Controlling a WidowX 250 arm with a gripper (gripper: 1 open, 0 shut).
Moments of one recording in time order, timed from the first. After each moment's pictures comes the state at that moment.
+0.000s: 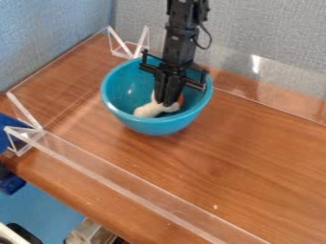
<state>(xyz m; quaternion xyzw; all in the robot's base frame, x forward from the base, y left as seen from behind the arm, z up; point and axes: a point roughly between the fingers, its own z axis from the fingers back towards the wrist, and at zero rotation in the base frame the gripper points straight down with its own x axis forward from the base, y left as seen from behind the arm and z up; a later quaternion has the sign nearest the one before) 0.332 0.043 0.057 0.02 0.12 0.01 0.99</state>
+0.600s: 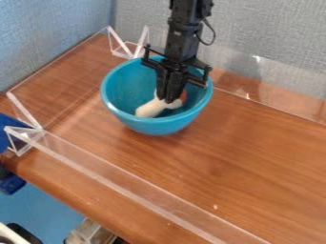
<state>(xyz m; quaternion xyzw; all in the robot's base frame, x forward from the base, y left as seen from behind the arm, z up) 0.332 0.039 0.066 0.03 0.11 -0.01 0.99</state>
